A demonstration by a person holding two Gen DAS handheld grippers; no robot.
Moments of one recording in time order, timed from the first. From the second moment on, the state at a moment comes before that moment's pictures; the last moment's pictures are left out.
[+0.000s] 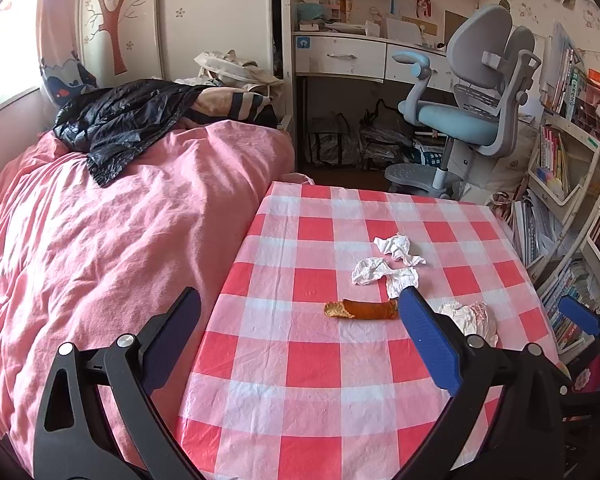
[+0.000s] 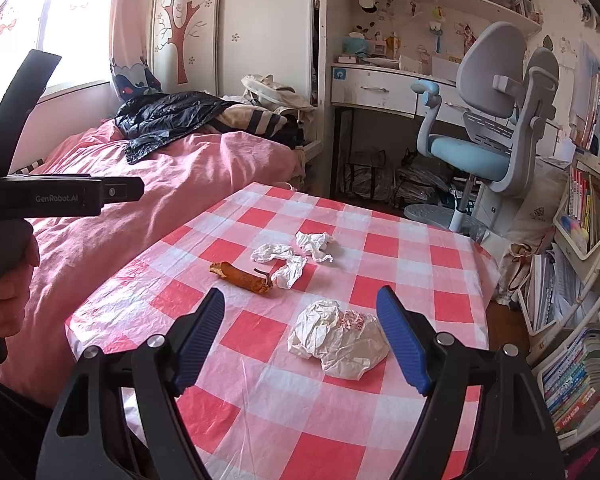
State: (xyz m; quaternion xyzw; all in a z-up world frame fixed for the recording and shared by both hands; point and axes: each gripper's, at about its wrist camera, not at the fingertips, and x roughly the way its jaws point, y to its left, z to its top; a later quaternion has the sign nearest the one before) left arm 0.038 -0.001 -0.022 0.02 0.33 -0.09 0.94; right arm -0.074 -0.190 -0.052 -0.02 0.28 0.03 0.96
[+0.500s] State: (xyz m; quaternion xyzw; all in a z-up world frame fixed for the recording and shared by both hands) left arm 0.060 0.038 -0.043 0.08 0.35 -0.08 0.93; right arm -0.060 -0.191 -0.049 0.00 0.29 0.05 0.96
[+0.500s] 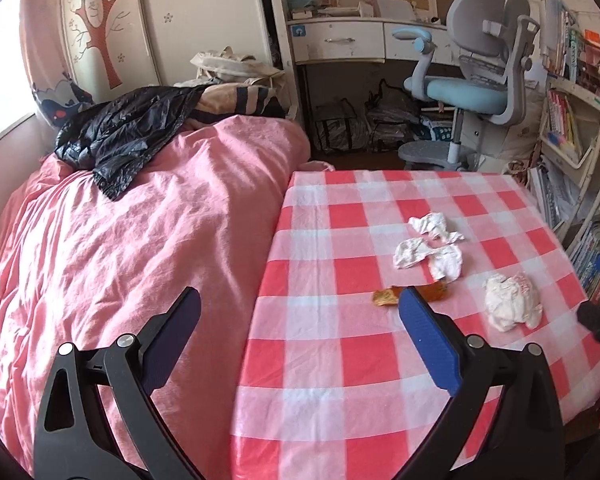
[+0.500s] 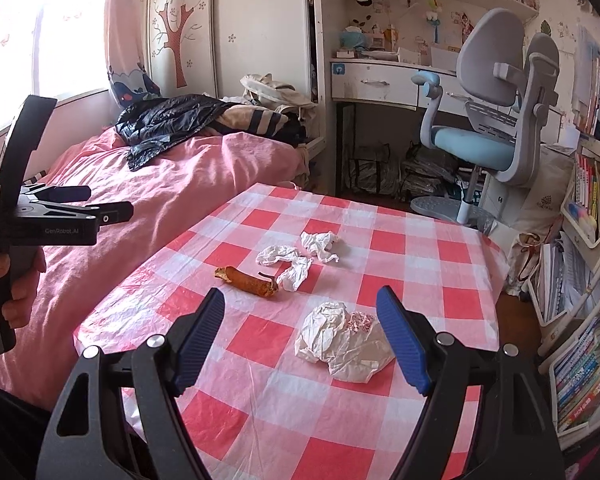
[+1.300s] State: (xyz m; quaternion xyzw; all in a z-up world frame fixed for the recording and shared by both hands) left arm 0.074 -0.005 -0.102 0.23 0.37 -0.22 0.87; right arm 0.111 -0.208 -0.137 0.12 0.48 0.09 0.86
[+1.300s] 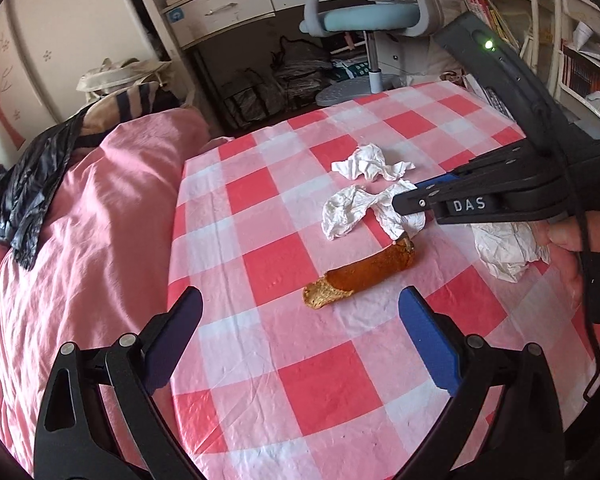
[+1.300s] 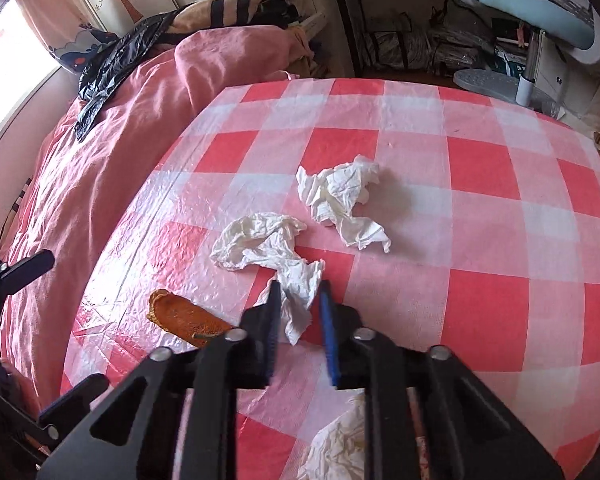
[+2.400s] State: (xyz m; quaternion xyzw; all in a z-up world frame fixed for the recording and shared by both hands) left arm 0.048 0.022 -0.074 0.14 0.45 -0.35 0.81; right arm 0.064 -0.241 -0.072 0.16 0.37 0.14 0.90
